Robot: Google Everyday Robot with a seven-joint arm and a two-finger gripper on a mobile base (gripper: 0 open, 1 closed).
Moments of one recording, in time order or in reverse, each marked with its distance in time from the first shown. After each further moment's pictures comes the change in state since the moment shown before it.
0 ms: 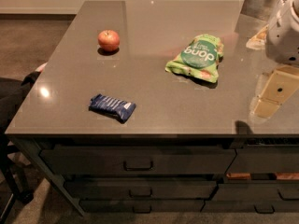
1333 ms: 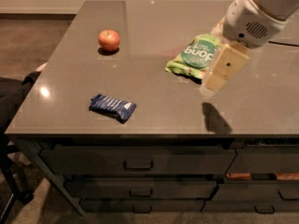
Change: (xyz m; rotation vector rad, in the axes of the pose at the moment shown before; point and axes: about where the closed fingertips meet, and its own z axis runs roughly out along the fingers) arm -0.078 -0.036 0.022 -0.063 -0.207 0.081
